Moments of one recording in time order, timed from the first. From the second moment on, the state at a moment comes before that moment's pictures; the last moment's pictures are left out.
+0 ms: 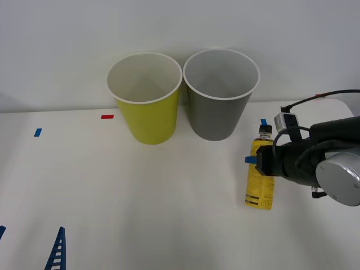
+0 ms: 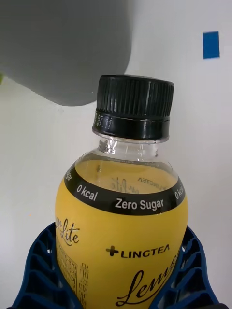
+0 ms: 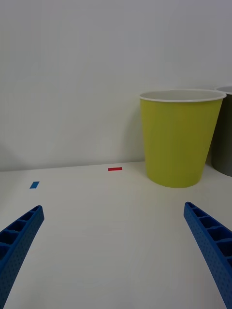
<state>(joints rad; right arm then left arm) -0.16 -0.50 0.13 -2.19 -0.53 1.44 1.14 1.12 0.38 -0.19 -2.16 0.22 -0.67 -1.59</state>
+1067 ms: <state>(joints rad) -0.20 -0.17 -0.01 -2.41 -0.53 1.29 1.85 1.12 0.38 -0.19 -2.16 0.22 -0.67 -1.59</state>
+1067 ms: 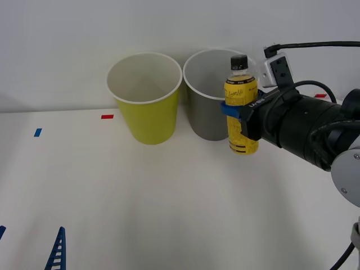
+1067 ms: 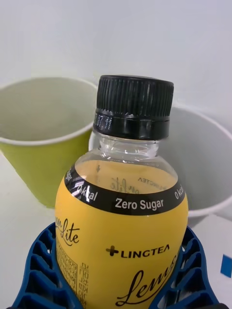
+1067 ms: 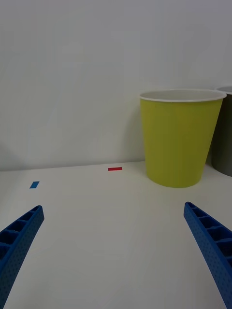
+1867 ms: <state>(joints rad) -0.41 -0.08 0.08 -2.21 -0.70 0.93 1.90 1.12 0.38 -0.19 -2.16 0.22 -0.67 -1.59</state>
